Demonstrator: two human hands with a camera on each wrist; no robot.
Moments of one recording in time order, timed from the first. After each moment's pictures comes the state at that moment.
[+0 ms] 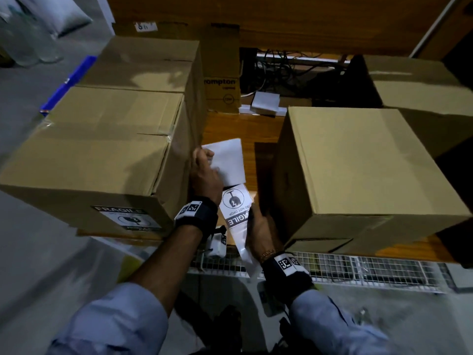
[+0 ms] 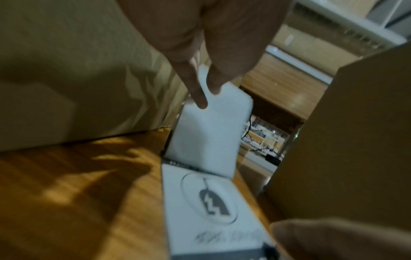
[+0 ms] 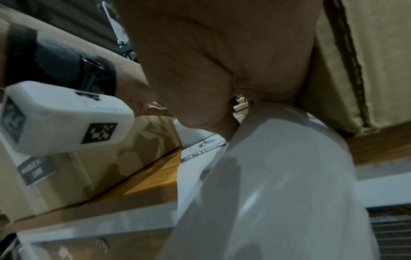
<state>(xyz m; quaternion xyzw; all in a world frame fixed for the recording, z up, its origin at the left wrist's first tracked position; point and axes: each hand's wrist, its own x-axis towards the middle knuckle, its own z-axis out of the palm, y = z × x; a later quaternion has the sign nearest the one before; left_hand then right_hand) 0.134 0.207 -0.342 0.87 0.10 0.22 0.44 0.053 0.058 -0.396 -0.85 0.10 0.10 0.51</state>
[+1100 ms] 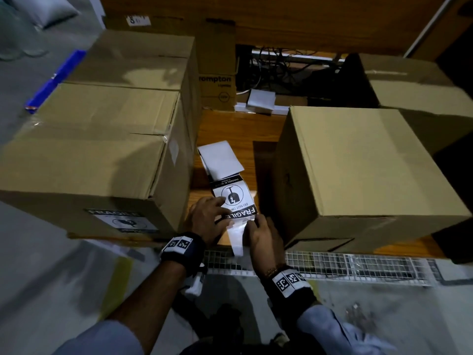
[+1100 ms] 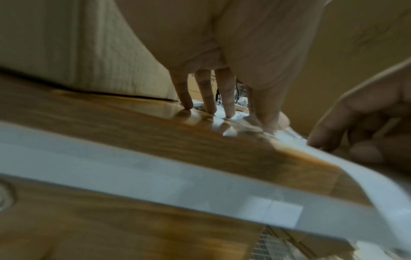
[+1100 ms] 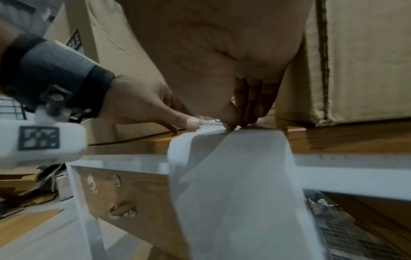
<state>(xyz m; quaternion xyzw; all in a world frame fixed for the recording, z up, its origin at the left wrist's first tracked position) 0.073 0.226 -0.418 0.95 -0.09 0.02 0.30 0.021 0.046 -0.384 -0.99 -0.07 0.01 0.10</state>
